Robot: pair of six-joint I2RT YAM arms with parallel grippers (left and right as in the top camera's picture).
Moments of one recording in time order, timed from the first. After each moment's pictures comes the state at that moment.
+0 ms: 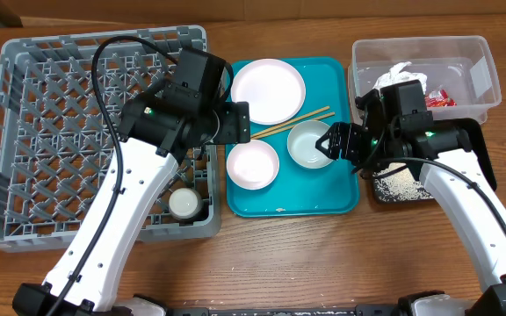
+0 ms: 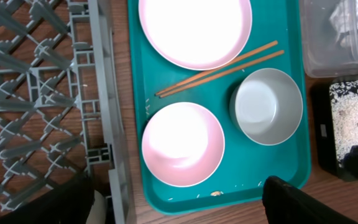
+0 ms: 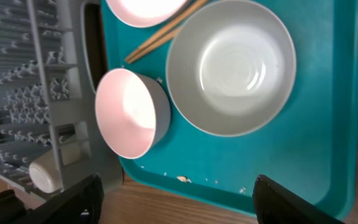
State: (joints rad) left arm -0.39 1.54 1.59 -1.10 0.03 -0.41; right arm 0.20 1.47 1.14 -0.80 -0.48 0.42
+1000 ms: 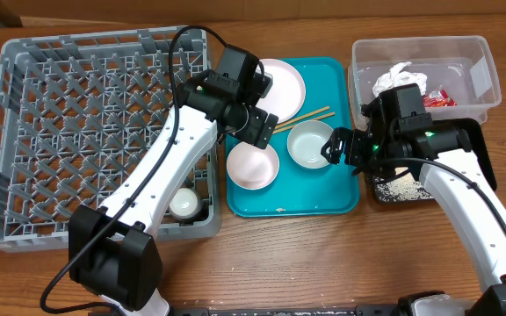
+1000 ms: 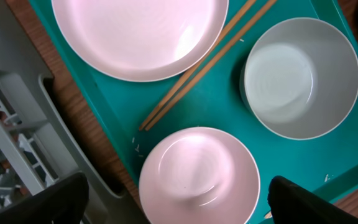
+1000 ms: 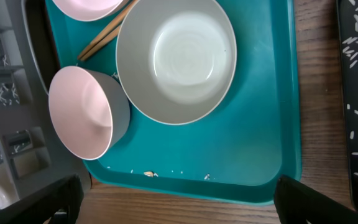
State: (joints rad) left arm -0.43 1.80 1.58 -0.93 0.07 0.02; right arm 0.20 1.47 1.14 -0.88 -0.36 0.43
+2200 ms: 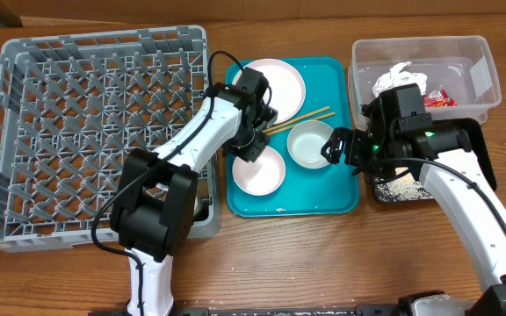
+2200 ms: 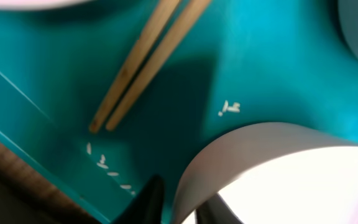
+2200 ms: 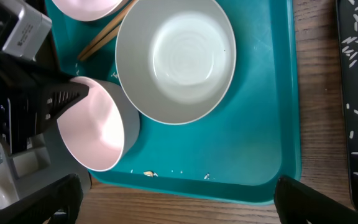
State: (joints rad) left arm -0.43 2.10 1.58 -0.97 0.07 0.14; right arm 0.20 1.47 1.14 -0.88 -0.36 0.43
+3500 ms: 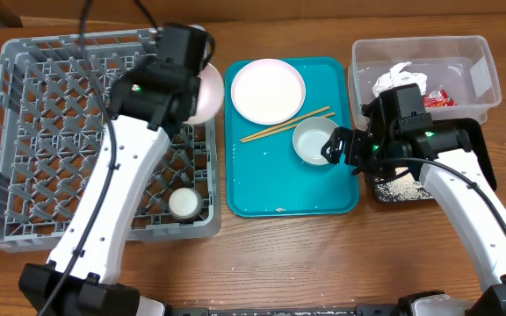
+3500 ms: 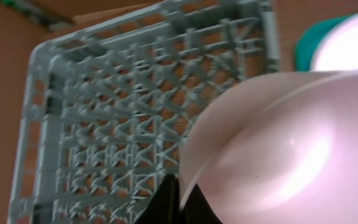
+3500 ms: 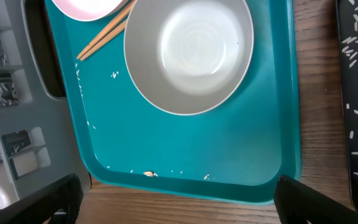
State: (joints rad) left arm -0.29 1.63 1.69 -1.05 -0.52 -0.09; right arm 0.20 1.47 1.14 -0.88 -0.36 0.43
